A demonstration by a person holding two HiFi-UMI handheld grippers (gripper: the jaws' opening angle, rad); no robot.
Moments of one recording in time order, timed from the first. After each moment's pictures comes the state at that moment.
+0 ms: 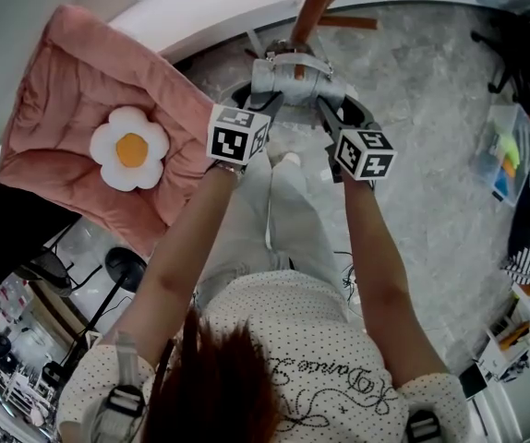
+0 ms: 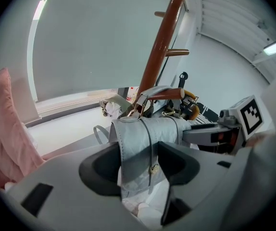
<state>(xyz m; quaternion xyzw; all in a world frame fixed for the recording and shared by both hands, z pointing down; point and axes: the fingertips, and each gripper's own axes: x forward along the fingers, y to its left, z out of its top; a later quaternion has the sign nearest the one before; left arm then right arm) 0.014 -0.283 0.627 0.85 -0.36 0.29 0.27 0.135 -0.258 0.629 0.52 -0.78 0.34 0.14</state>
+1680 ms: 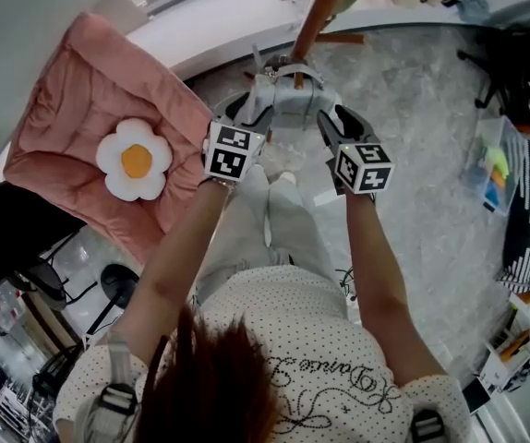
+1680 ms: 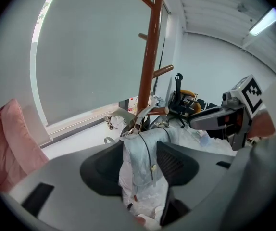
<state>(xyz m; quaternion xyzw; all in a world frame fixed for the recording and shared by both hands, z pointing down) -0.009 -0.276 0.581 0.86 -0.38 0.28 0.18 0.130 -0.245 0.573 0.51 -0.80 0.27 0.16</state>
